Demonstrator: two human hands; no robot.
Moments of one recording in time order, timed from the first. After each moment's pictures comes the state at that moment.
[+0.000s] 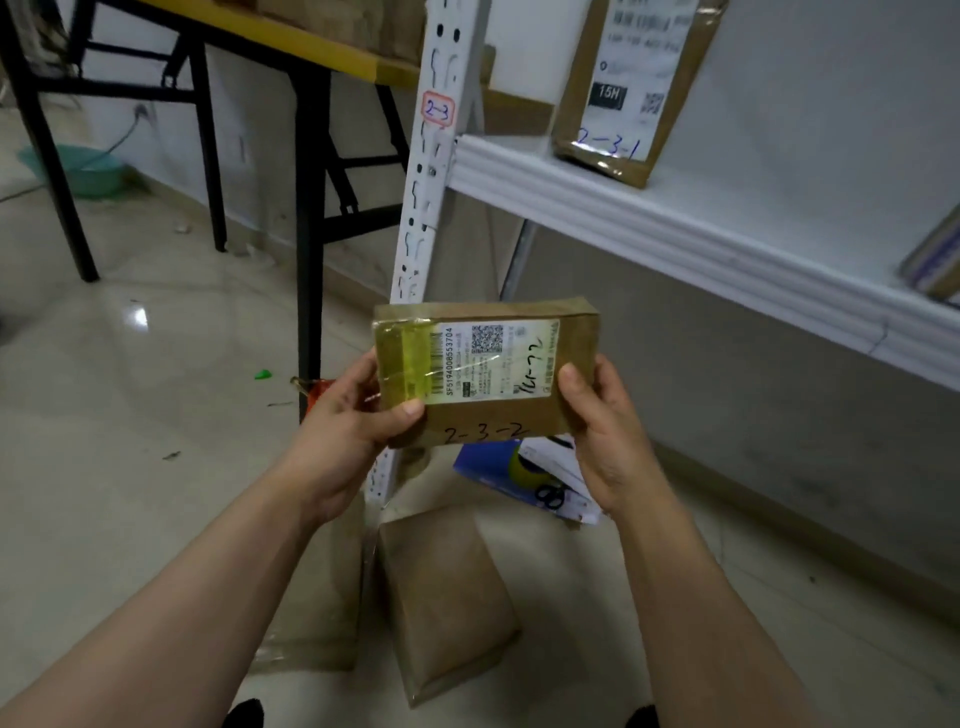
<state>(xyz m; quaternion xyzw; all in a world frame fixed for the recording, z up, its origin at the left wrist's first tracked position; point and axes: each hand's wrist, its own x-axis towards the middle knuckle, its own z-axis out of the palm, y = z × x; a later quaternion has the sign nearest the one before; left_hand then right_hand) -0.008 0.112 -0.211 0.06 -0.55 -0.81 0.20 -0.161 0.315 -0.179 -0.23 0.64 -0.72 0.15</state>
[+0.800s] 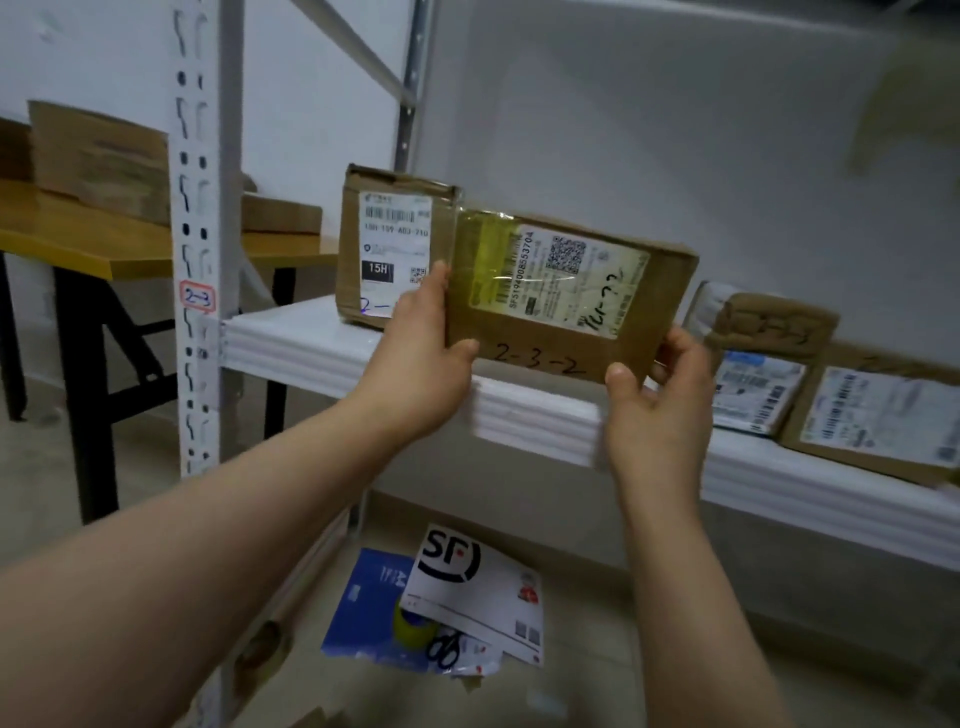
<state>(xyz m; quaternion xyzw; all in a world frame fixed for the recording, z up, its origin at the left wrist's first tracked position) -0.183 0.232 0.018 0.00 -0.83 -0.45 0.32 -0.233 0.419 -0.005 -0.11 0.73 -0.57 -0.36</state>
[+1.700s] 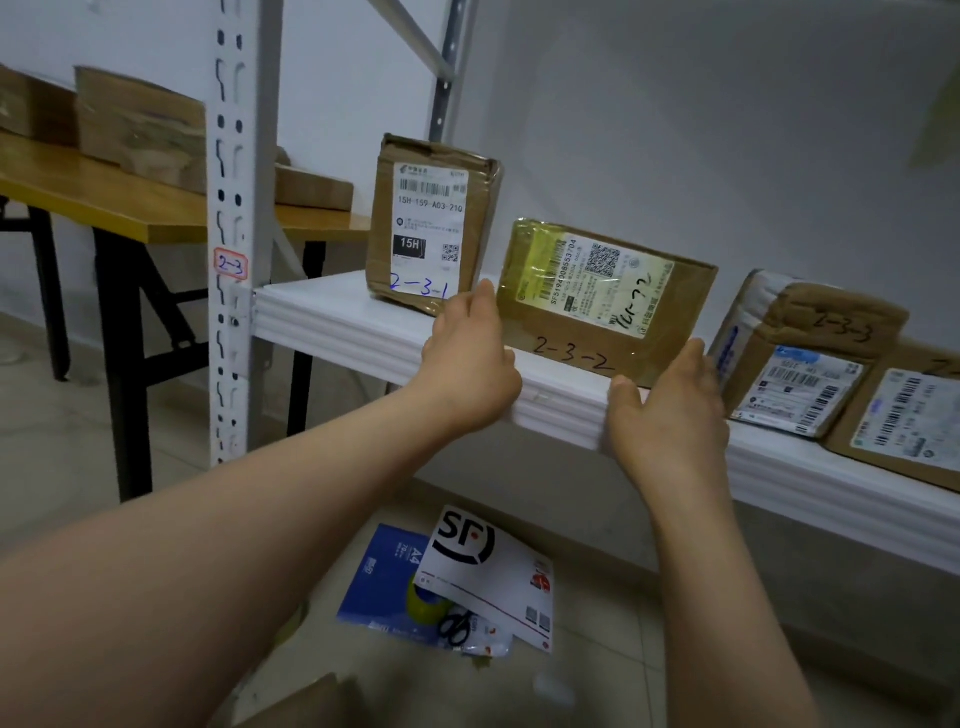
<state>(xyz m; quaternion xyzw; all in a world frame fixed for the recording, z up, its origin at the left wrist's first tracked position) -0.203 0.245 0.003 0.05 -0.89 -0.35 0.29 -0.230 0.412 -0.003 -0.05 0.91 -0.33 -0.26</state>
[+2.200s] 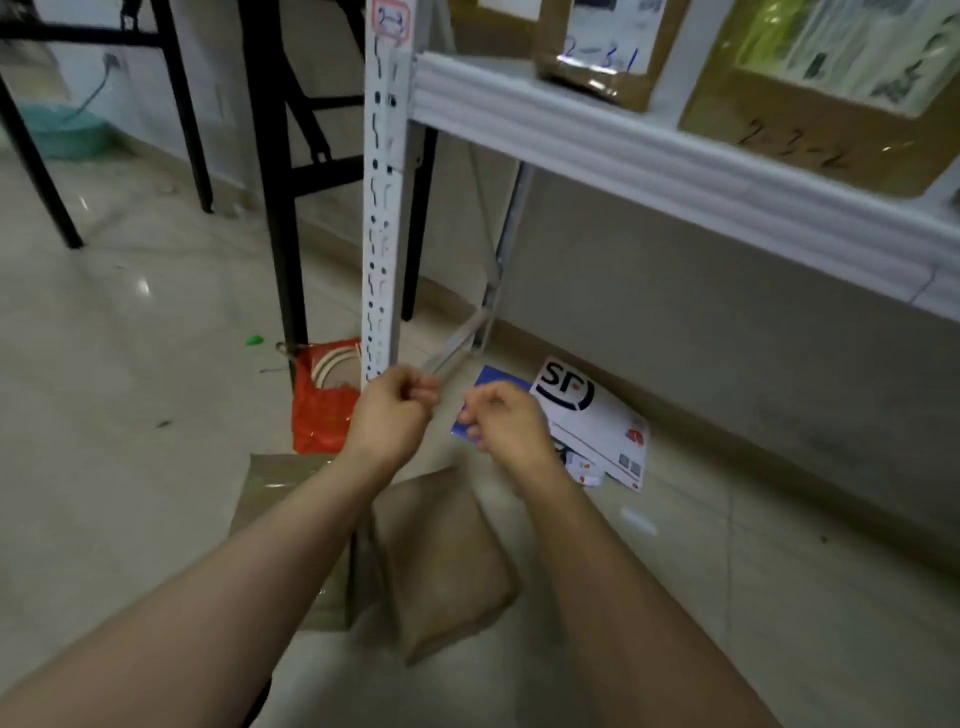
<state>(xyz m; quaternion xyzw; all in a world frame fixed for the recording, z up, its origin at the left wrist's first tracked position) -0.085 0.149 -0.262 0.28 -0.71 -0.61 0.23 -0.165 0.267 -0.253 -0.18 0.82 -0.51 0.18</state>
